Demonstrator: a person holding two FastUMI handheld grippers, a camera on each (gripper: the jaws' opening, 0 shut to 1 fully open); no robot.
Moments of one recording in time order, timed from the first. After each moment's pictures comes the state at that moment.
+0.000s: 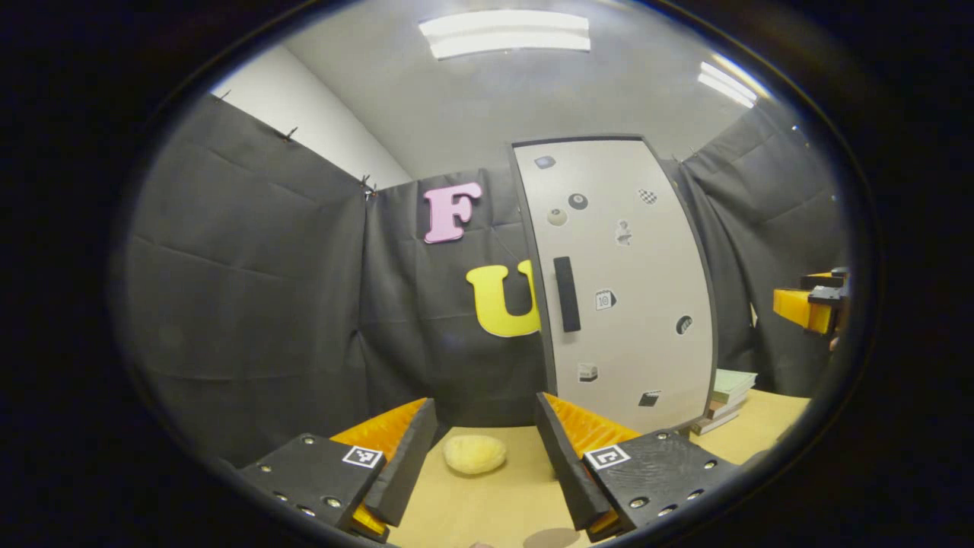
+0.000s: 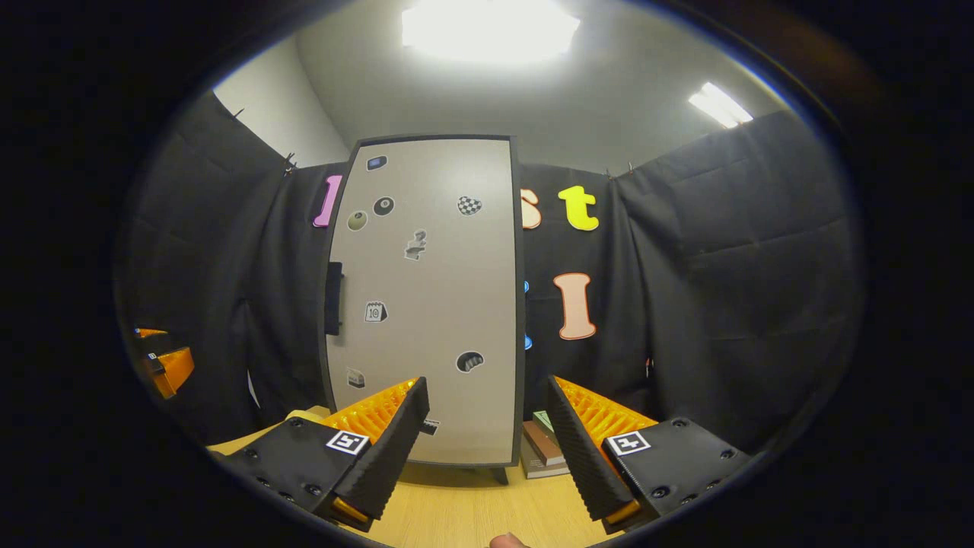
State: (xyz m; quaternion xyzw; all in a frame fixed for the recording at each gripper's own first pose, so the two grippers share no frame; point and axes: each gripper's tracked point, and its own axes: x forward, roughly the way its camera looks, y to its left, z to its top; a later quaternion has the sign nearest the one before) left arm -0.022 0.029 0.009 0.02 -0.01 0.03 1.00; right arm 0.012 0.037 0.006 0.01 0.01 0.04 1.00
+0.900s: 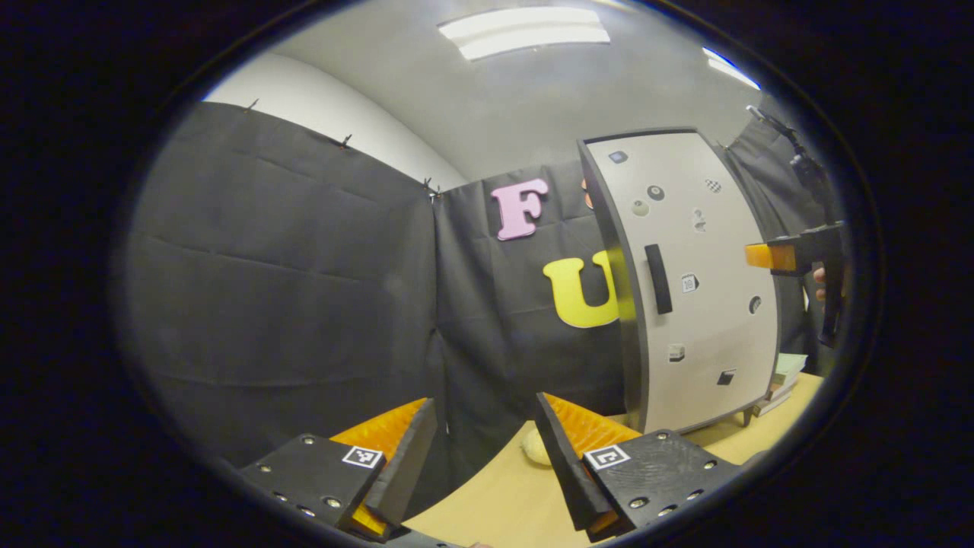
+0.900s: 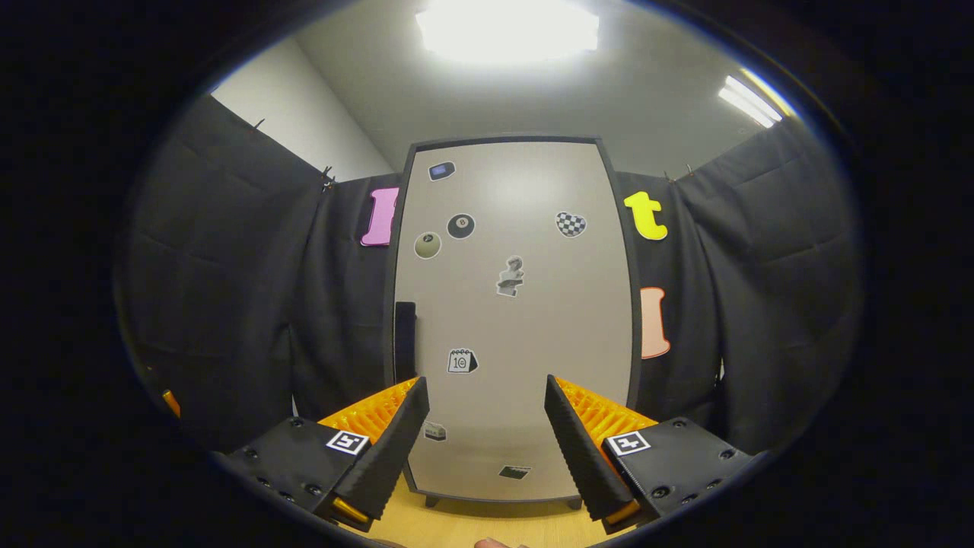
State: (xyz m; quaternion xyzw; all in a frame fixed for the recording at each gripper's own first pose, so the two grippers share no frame) left arm -0.071 0.159 -0.008 0.04 0.00 0.16 0.99; right arm 0.087 0.173 0.058 0.03 -0.01 0.13 0.99
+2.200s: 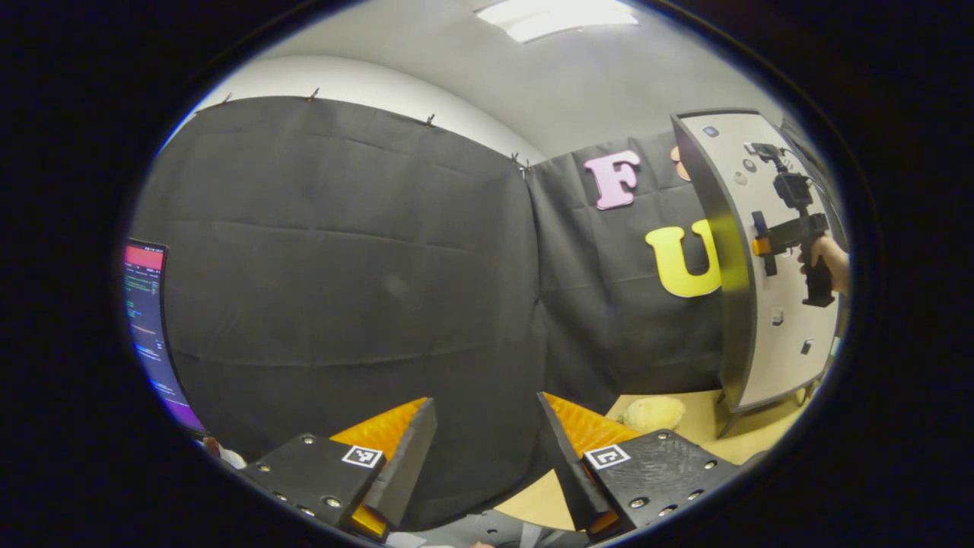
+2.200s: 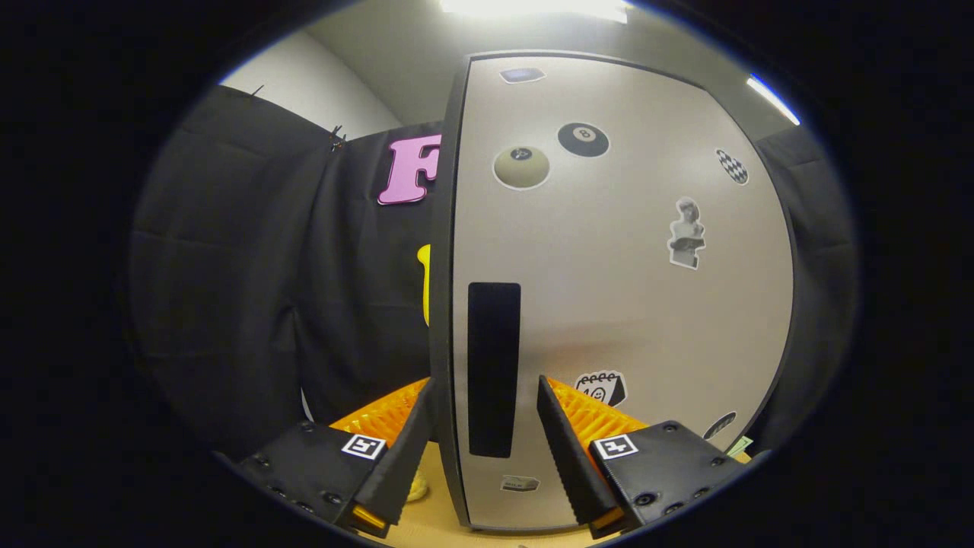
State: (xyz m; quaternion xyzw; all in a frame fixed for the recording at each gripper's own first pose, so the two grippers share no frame) left arm -0.145 0.292 -0.048 0.04 0.04 0.32 0.95; right arm 0.226 0.325 0.030 0.02 0.07 0.16 0.98
